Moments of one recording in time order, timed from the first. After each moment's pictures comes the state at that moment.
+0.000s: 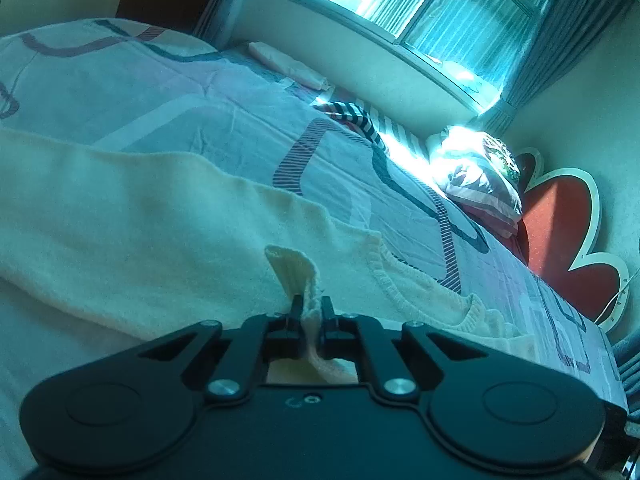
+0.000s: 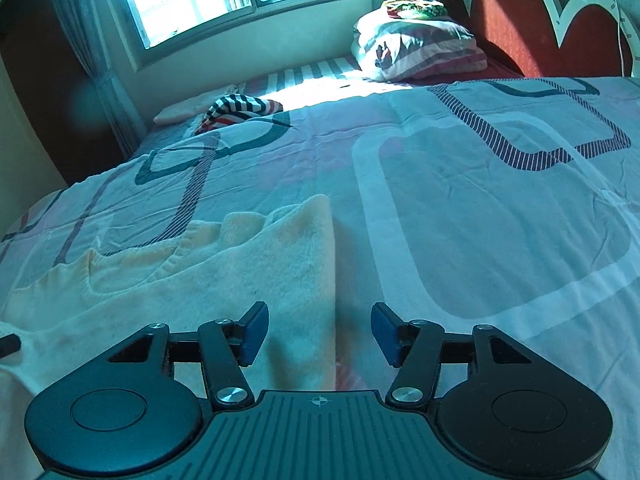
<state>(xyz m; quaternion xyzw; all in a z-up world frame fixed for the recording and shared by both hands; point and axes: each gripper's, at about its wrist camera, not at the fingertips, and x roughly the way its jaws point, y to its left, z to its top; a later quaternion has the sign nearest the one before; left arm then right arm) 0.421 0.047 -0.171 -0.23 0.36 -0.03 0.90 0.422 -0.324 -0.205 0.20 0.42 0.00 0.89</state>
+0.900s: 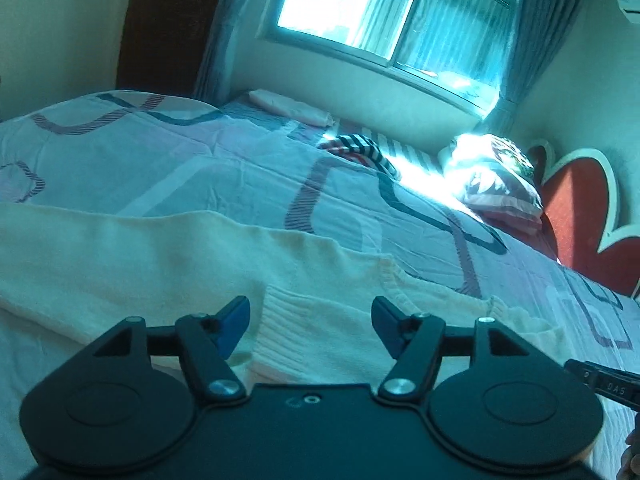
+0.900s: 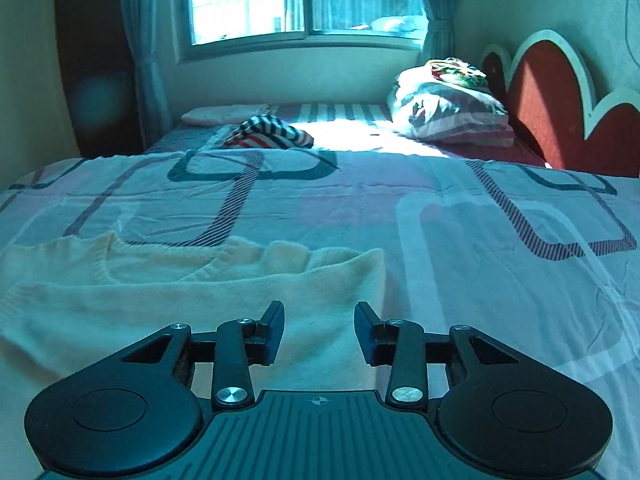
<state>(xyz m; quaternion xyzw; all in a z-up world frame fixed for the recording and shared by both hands) 0.399 0.029 -0.152 -0.14 0.32 0.00 0.94 0.400 -0.268 -0.185 0.07 0.37 0.05 0.92</state>
